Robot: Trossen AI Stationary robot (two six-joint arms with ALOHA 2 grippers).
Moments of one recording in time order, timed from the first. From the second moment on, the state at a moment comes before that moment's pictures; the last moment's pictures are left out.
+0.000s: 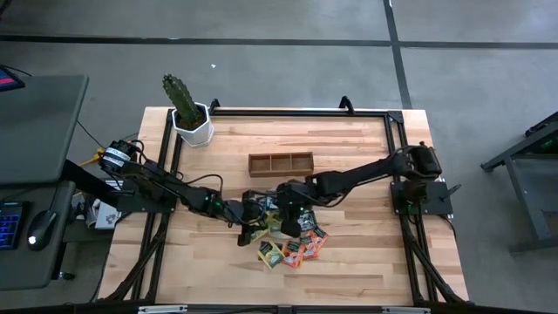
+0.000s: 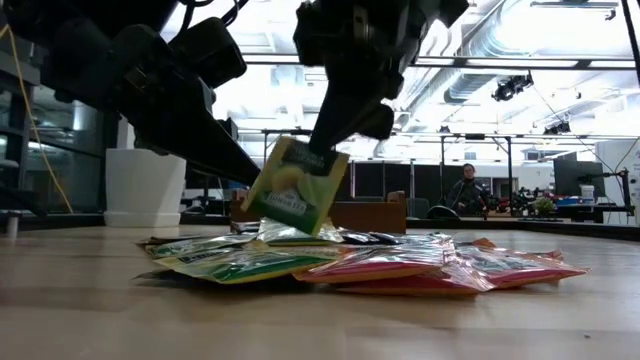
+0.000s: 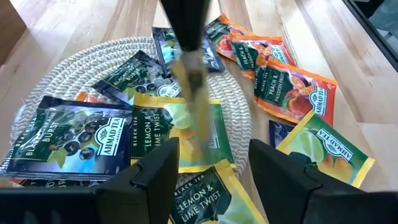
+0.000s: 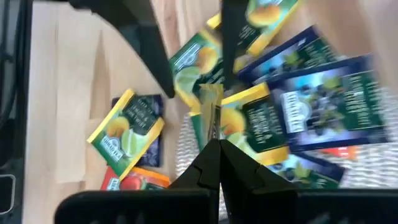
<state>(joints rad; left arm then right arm) -0.34 1.59 0.61 0.42 -0.19 -0.27 0.14 1.87 1.35 -0.41 -0.10 0.40</state>
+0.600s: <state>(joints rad) -0.26 1.59 0.61 0.54 -0.12 -0.27 0.14 1.86 1.35 -0.40 -0.08 0.38</state>
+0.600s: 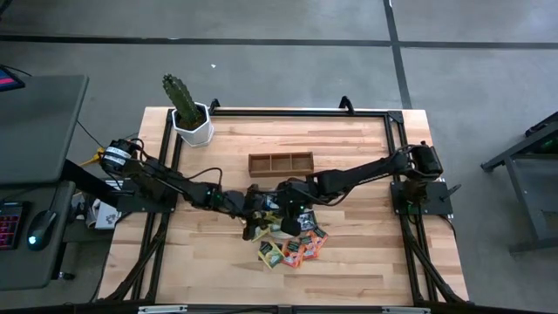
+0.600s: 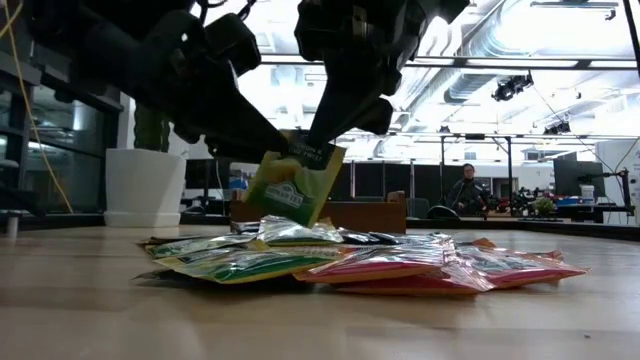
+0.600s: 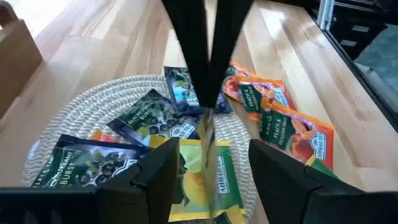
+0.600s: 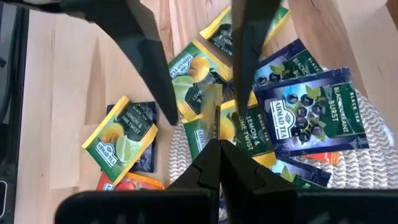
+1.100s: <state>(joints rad) -0.24 1.59 0.61 0.56 -0.04 -0.26 0.14 1.86 1.35 -0.40 -0.06 0.38</state>
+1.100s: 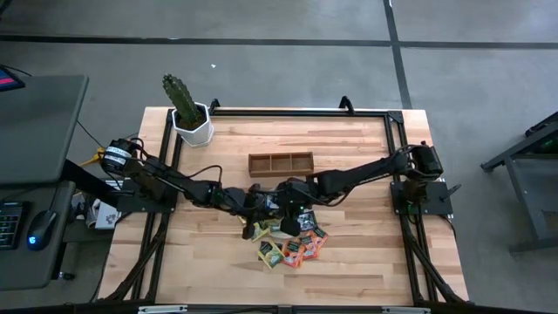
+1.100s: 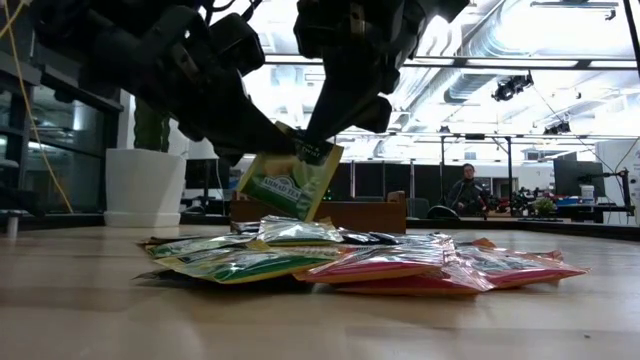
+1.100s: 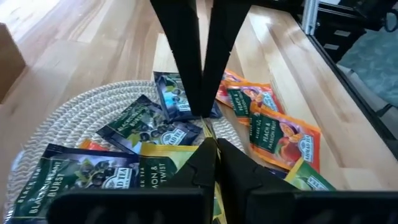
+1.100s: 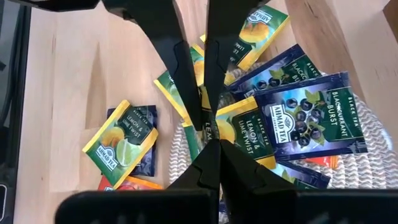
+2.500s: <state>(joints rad) 0.46 1.25 0.55 0.40 0.29 0.15 0.17 1.31 0.77 0.03 0.15 0.80</state>
